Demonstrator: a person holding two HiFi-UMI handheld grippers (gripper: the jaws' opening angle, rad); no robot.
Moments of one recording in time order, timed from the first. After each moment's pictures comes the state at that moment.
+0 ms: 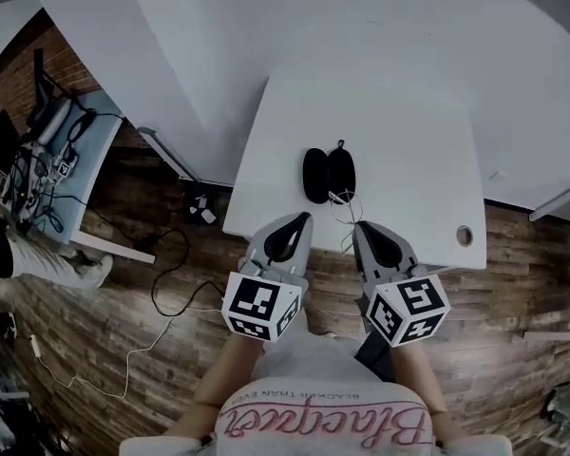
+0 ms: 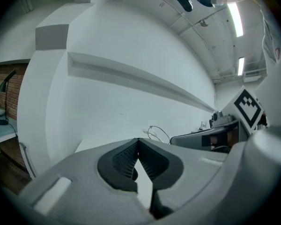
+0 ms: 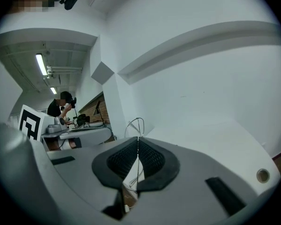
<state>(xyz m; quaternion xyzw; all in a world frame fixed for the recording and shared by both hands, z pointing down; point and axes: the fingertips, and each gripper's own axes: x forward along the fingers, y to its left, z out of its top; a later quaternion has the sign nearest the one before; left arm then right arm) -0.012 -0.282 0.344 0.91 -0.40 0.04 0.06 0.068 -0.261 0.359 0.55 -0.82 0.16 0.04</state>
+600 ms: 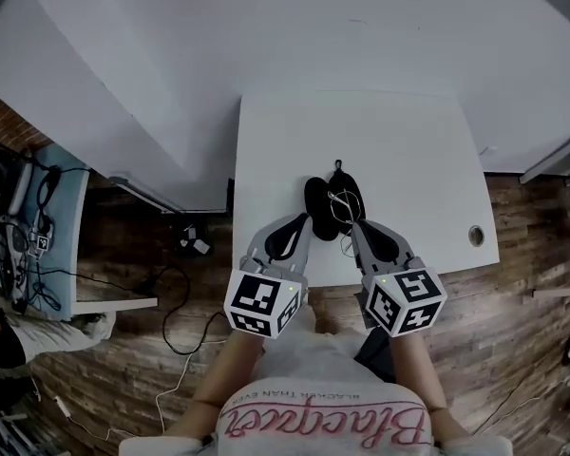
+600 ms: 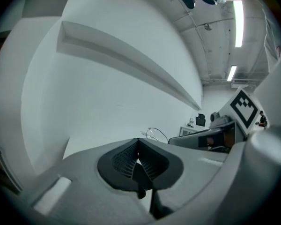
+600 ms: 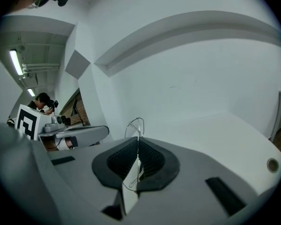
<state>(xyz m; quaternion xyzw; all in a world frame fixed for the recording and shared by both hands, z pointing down) -0.021 -0.415 0.377 0.94 -0.31 0.07 0.09 0.056 -0.382 0.396 0.62 -0.75 0.21 0.05</state>
